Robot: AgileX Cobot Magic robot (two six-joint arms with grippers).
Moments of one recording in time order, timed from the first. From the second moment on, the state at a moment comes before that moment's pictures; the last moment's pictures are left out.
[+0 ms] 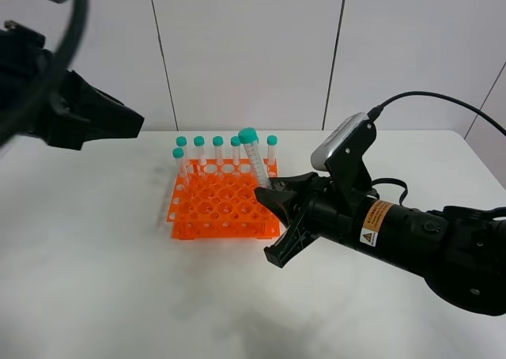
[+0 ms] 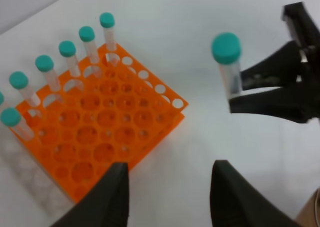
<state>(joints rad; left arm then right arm) -0.43 1.07 -1.06 -0.37 0.75 0.46 0.63 1.50 -0.46 -0.25 -0.72 0.04</state>
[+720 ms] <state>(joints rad) -0.43 1.30 -1.08 -0.59 0.61 0.64 0.63 1.50 -0.46 -0.27 -0.72 0.05</state>
